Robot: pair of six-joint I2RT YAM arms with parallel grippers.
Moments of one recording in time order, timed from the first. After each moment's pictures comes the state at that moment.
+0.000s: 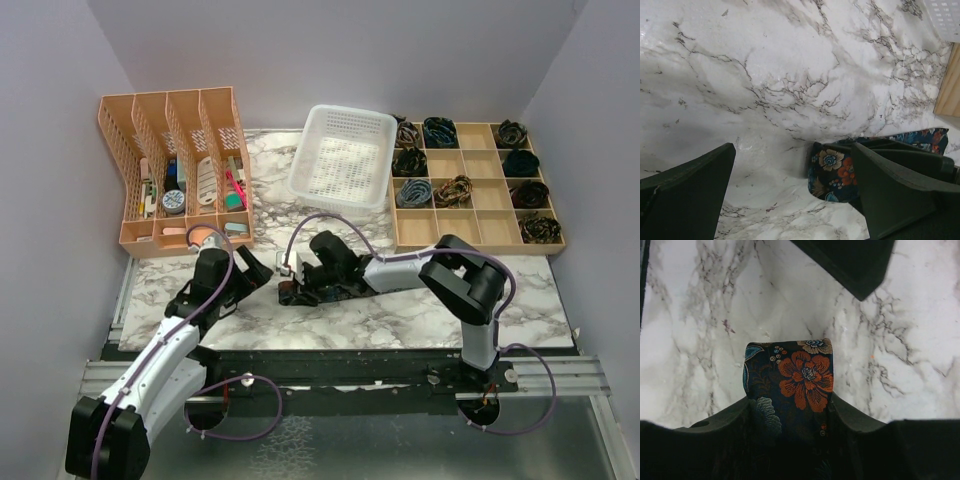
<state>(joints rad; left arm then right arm) -0.29 0.77 0.33 -0.25 0.04 -0.83 0.94 1.94 1.00 0.27 -0.55 -0.40</state>
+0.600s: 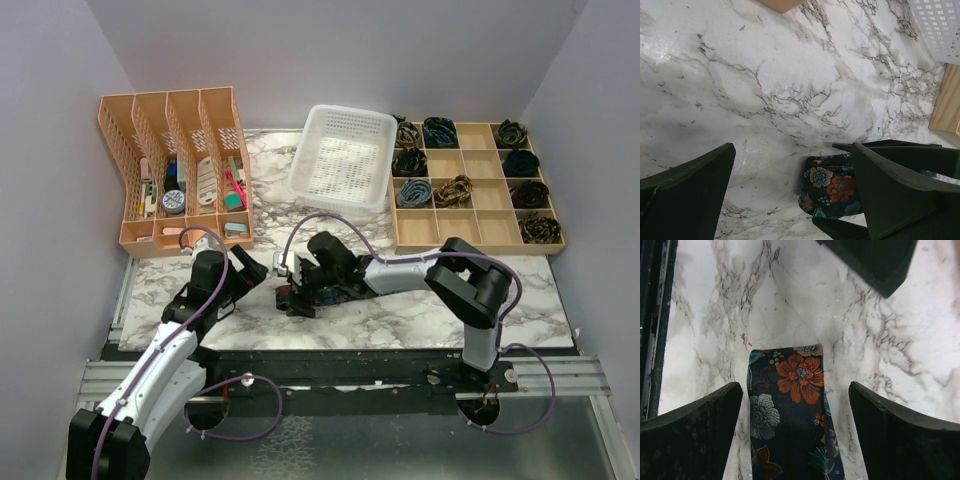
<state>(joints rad) -0.28 0.70 0.32 -0.29 -0.03 -0.86 0.99 1.91 1.00 0.26 -0.53 -0.36</state>
